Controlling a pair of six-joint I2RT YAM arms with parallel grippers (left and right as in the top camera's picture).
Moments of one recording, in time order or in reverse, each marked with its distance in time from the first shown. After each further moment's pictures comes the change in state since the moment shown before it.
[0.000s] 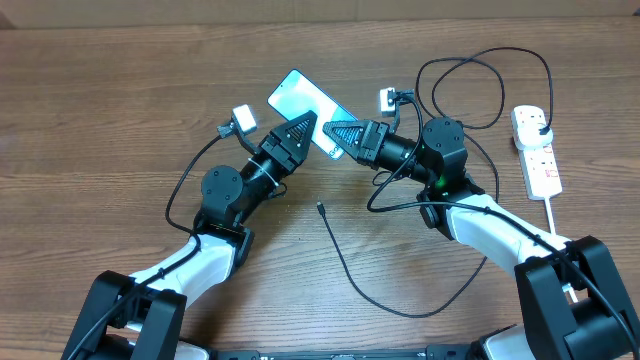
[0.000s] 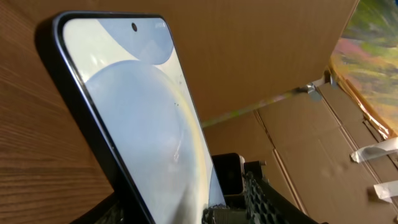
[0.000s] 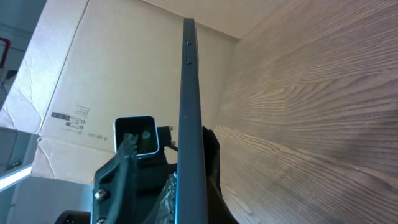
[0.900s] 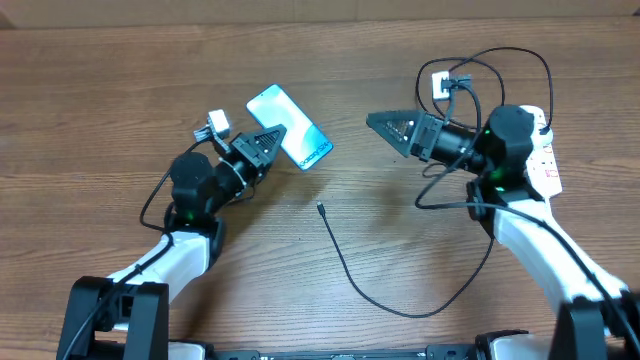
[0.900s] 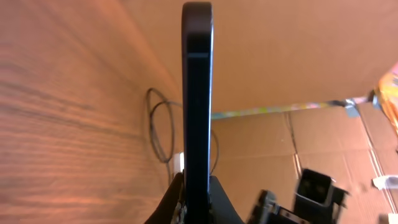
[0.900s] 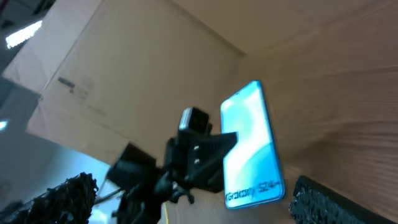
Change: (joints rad) left arm 0.217 -0.005 -0.005 -0.242 0.255 -0.060; right arm -0.240 -0.189 0.007 -0.188 -0.266 -0.259
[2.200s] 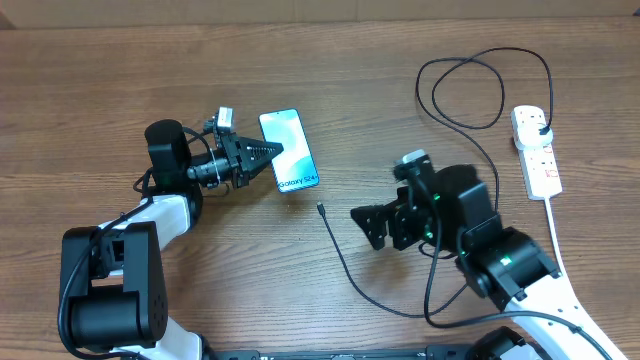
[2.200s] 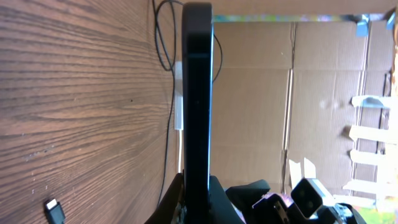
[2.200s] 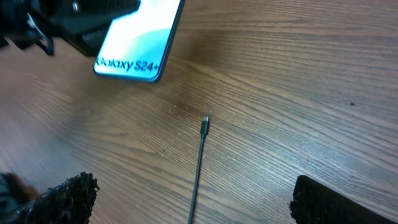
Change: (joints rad) left arm 0.186 0.229 0.212 -0.299 0.634 0.198; right arm 0.384 -0.431 0.006 -1.109 0.764 -0.694
